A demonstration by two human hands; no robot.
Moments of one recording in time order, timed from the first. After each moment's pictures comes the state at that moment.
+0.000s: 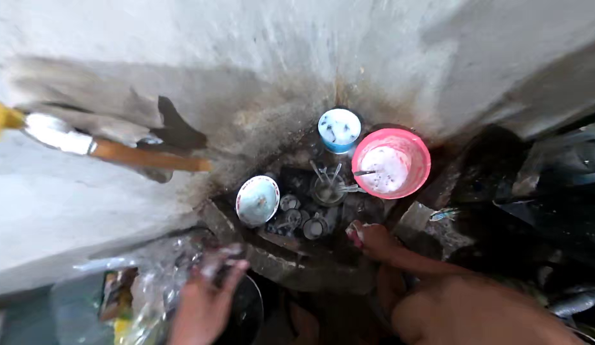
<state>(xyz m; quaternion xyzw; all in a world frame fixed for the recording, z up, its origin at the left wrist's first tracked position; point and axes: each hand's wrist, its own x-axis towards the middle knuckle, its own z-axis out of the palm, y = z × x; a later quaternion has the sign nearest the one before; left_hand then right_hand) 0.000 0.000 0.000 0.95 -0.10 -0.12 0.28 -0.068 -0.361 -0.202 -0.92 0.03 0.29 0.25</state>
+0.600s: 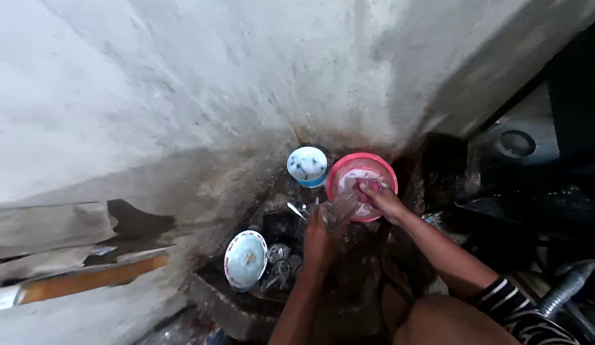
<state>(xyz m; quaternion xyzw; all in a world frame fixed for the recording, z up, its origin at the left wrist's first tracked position) 0.064 -0.284 -0.103 0.91 -0.30 -0.12 0.26 0.006 -0.500 -0.175 -0.59 0.37 -0.07 0.71</state>
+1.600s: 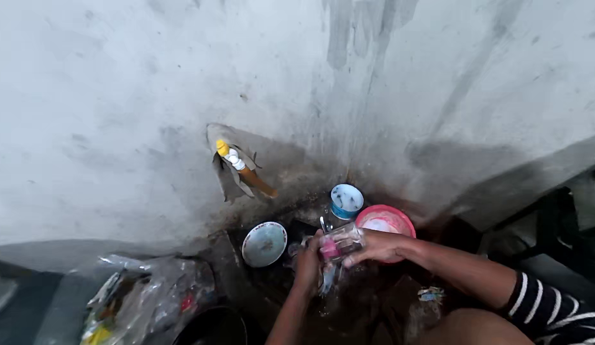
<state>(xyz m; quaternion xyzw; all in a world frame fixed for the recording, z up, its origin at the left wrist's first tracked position) 0.017 -0.148 -0.038 0.59 0.10 -0.18 0.78 0.020 -0.363 0.015 -0.81 -0.23 0.27 0.47</state>
